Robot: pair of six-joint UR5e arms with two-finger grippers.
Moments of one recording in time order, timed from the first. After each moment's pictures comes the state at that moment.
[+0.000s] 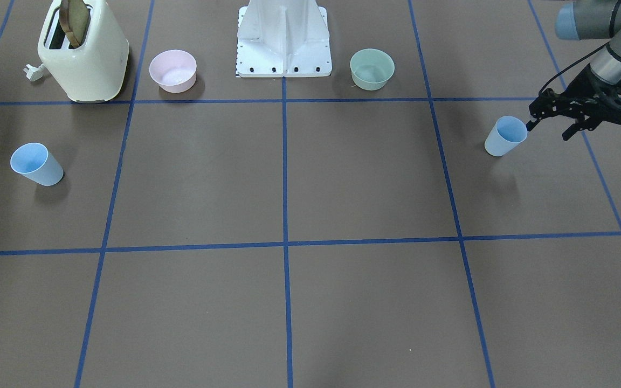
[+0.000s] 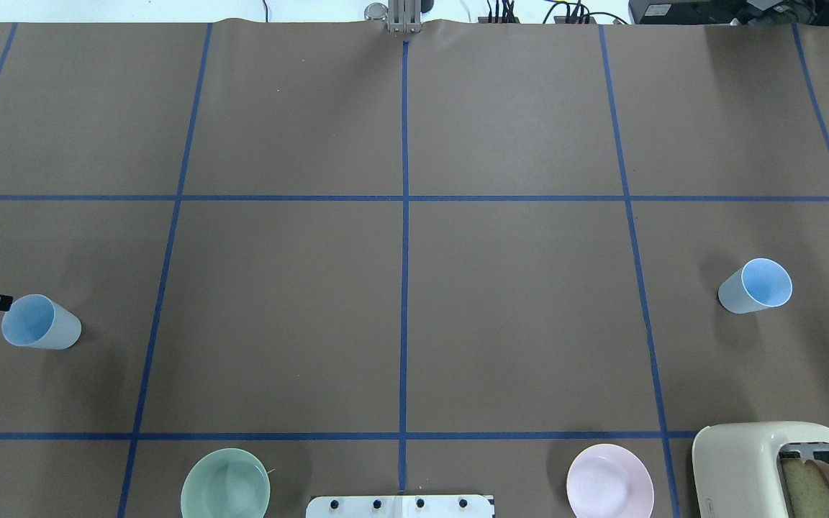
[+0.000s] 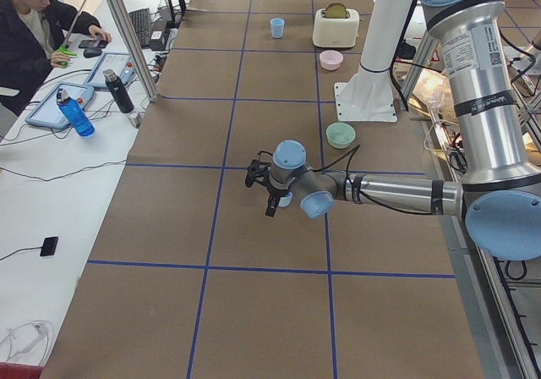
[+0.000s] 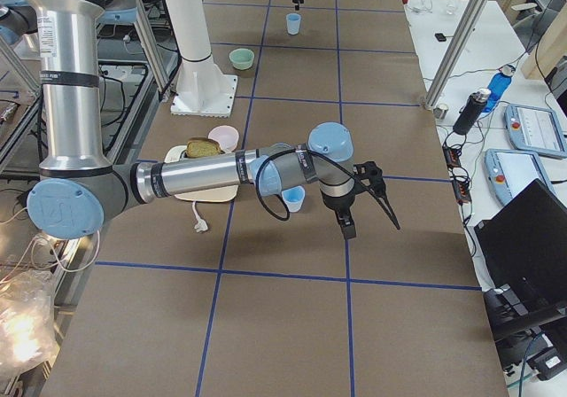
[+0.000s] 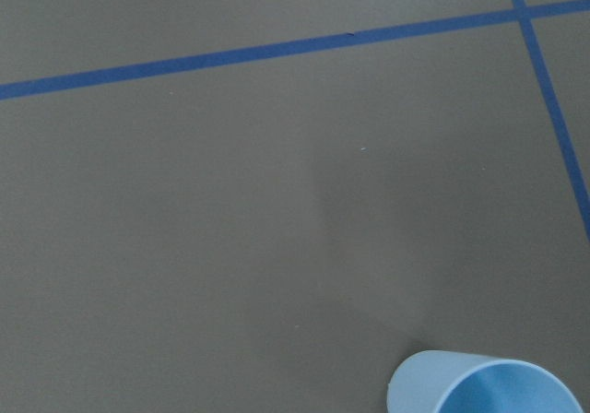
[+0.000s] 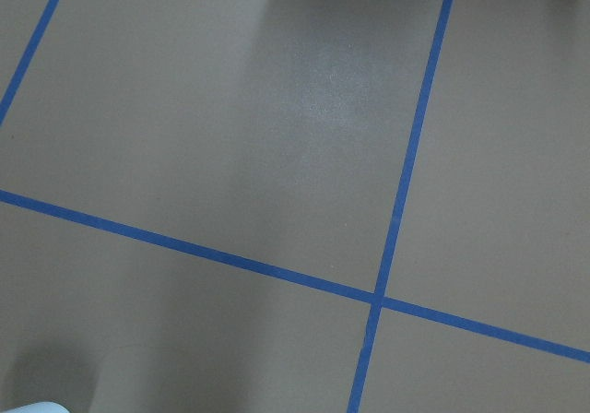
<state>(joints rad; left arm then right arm) -0.92 -1.29 -1.83 -2.39 -2.14 -0.72 1.52 -1.58 1.77 -1.41 2.29 0.02</state>
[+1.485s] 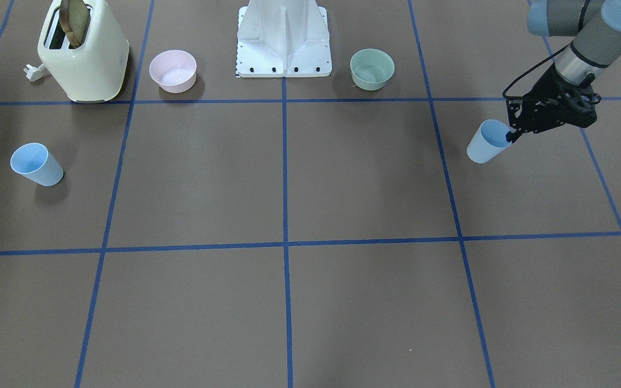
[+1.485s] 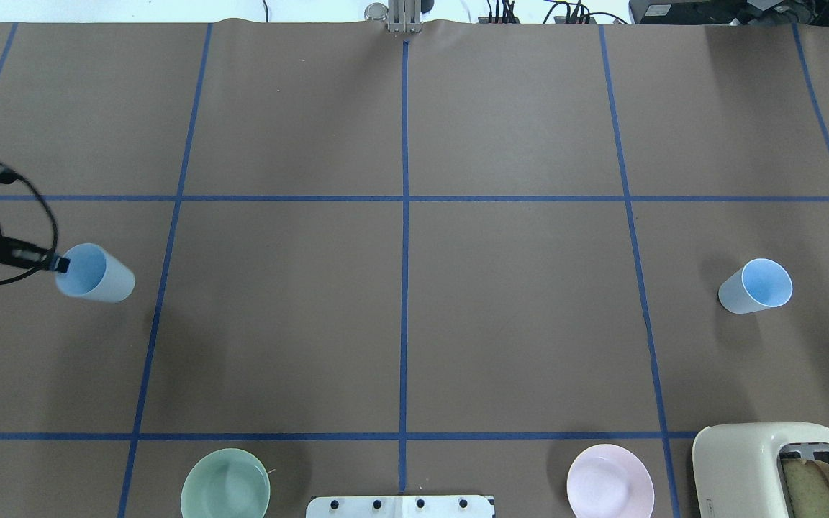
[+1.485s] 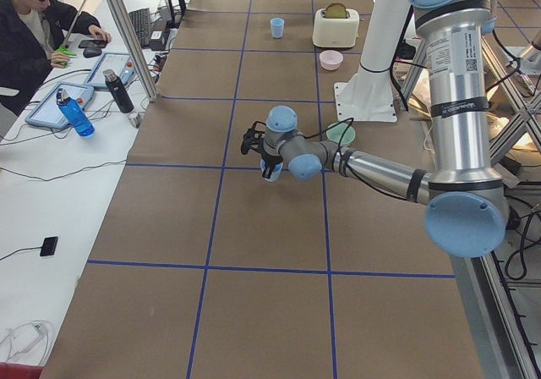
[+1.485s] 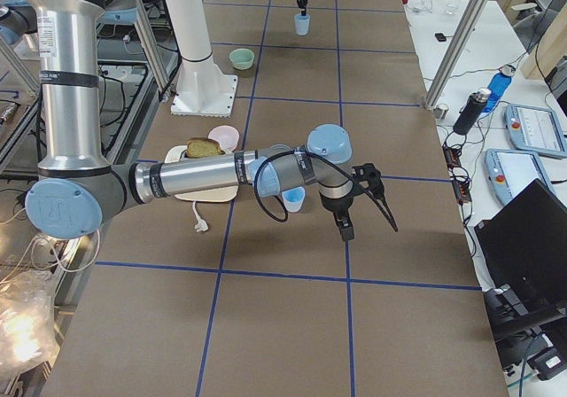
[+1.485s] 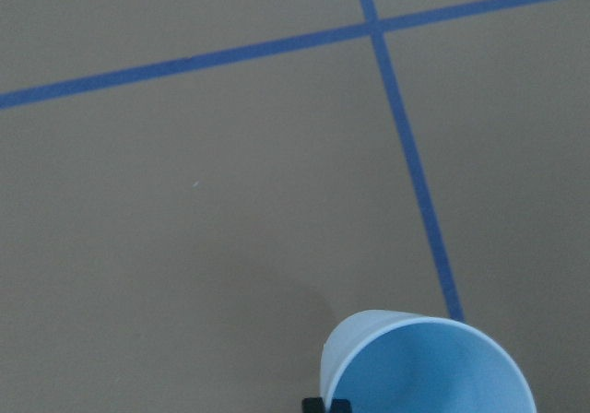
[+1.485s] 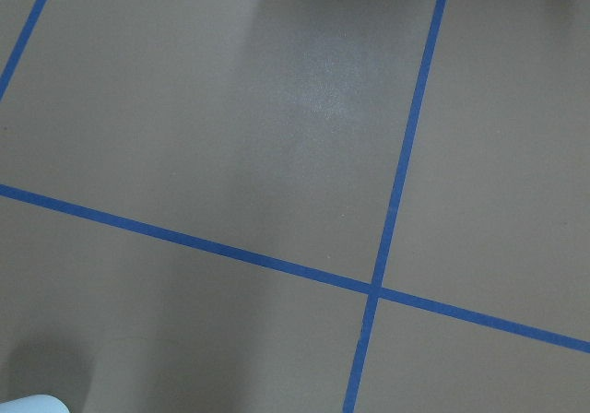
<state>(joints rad) -0.90 -1.53 -1.94 -2.06 -2.14 -0.75 1.51 -1.58 1.77 -1.41 2.29 0.02</state>
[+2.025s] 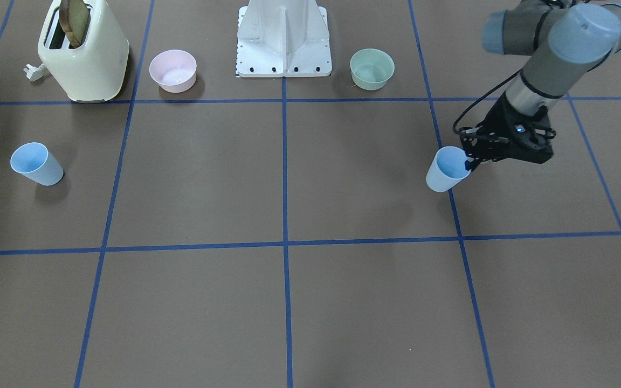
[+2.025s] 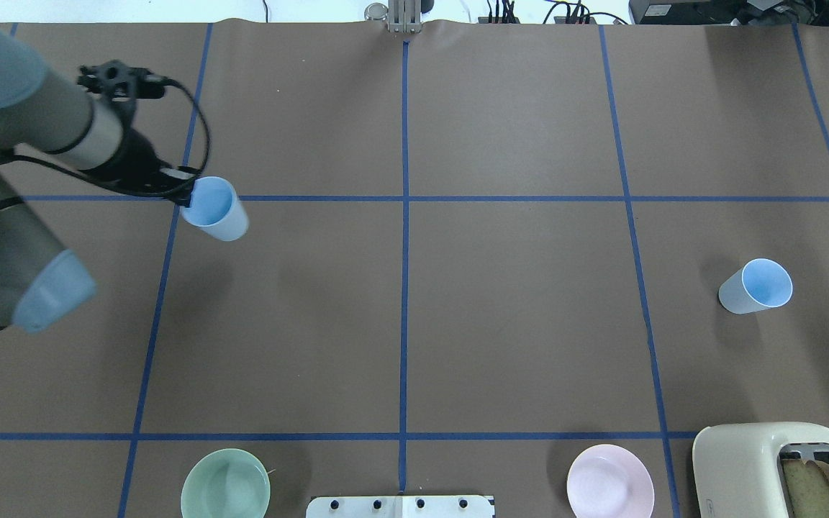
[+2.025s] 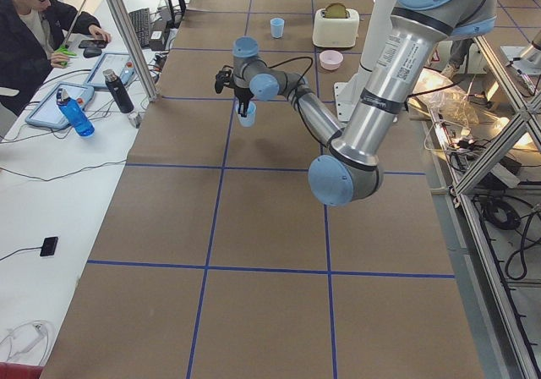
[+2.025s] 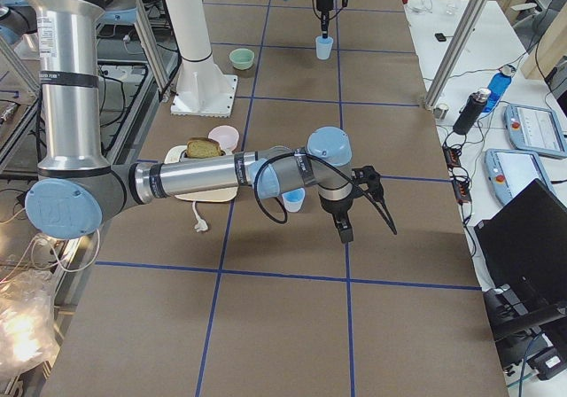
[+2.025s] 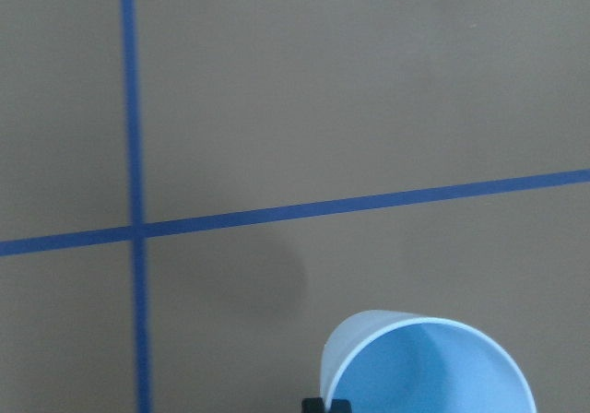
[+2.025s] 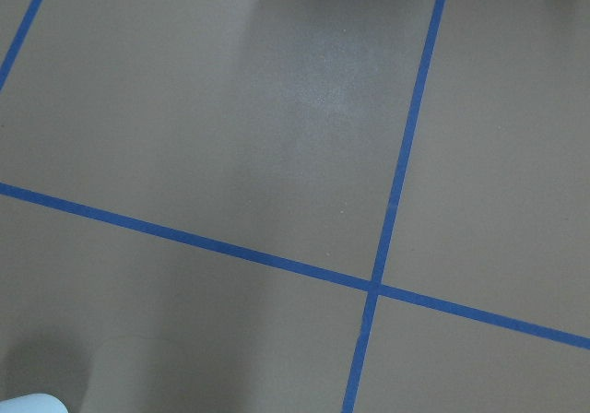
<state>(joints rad) -0.77 -2.13 -1.77 -1.63 -2.04 -1.02 1.51 -1.59 1.76 -1.41 2.29 0.02</state>
